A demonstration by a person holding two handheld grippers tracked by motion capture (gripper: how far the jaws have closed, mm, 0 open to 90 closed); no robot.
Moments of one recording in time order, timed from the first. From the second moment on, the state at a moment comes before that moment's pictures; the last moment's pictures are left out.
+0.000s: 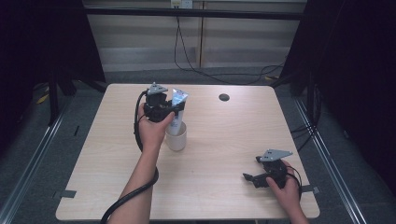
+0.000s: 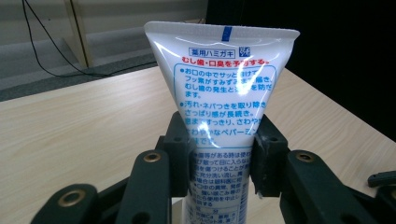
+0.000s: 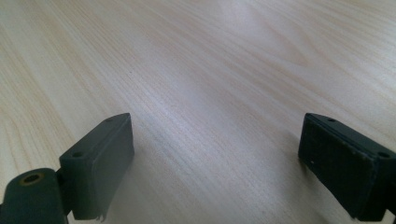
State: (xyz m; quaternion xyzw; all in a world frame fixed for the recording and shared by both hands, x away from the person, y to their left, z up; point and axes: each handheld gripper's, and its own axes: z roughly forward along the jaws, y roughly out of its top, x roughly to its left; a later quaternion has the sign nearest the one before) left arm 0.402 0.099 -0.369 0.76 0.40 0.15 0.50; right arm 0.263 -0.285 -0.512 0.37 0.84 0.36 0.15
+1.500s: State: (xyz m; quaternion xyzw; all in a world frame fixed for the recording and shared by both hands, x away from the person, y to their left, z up) left arm 0.390 0.102 -0.399 0.76 0.41 0.14 0.49; right arm 0.263 -0.285 -0.512 0.38 0.84 0.36 0.14
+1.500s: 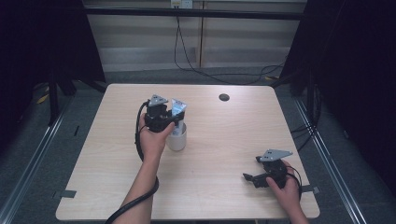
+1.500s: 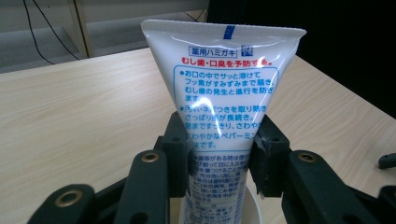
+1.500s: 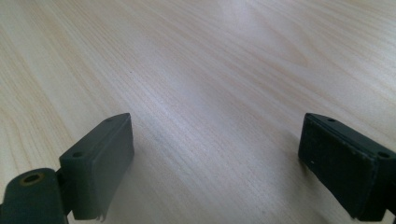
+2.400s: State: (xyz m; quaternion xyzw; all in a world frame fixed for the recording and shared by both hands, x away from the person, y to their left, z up) left arm 0.381 0.104 -0.414 0.76 0.41 0.14 0.48; right arm 0.263 -0.285 -0.512 0.38 0.84 0.36 0.14
